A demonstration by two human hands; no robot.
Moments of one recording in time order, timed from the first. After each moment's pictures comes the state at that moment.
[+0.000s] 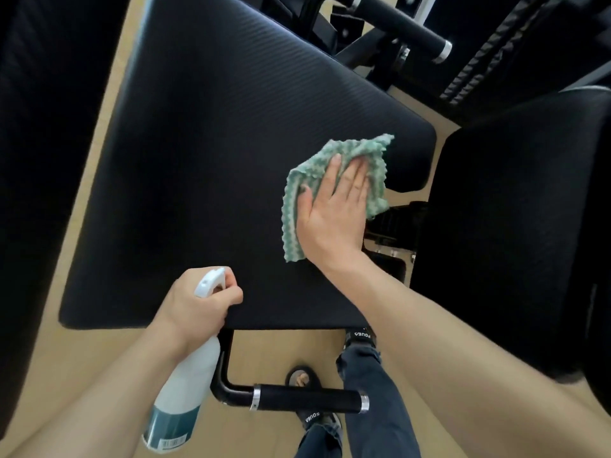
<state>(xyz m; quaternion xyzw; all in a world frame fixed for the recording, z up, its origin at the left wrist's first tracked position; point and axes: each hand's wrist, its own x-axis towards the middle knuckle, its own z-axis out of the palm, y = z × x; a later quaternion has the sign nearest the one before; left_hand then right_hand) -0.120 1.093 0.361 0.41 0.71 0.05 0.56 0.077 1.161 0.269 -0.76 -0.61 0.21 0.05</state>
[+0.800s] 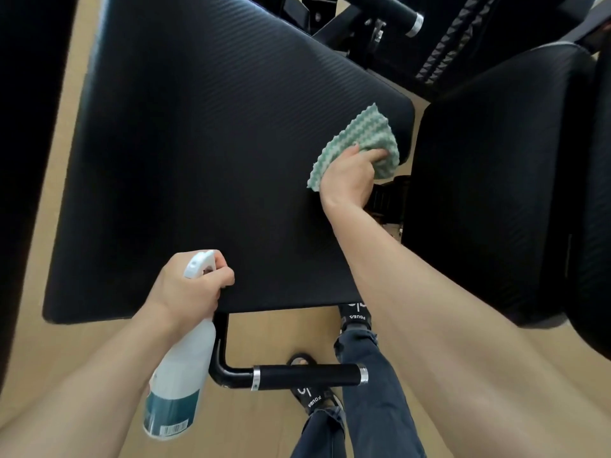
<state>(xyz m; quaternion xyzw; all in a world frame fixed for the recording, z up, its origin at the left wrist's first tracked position) -0.118 1.093 0.358 0.41 0.72 0.05 0.56 0.105 1.197 0.270 -0.90 -0.23 0.30 0.21</state>
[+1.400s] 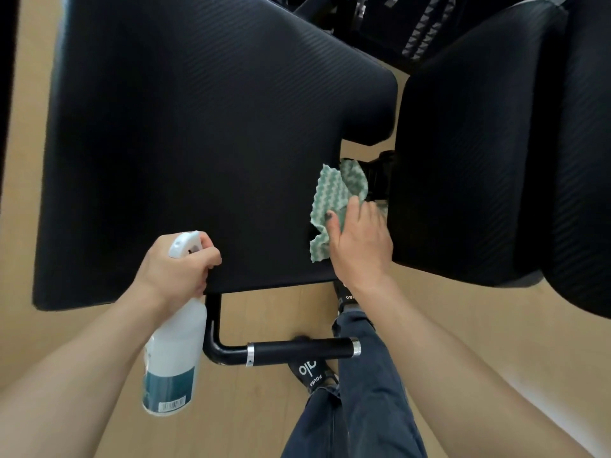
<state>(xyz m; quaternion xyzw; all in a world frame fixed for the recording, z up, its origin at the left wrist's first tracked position) -0.117 1.092 0.361 0.40 0.72 0.06 0.57 0.137 1.043 0.257 -0.81 -0.56 0.17 0.04</state>
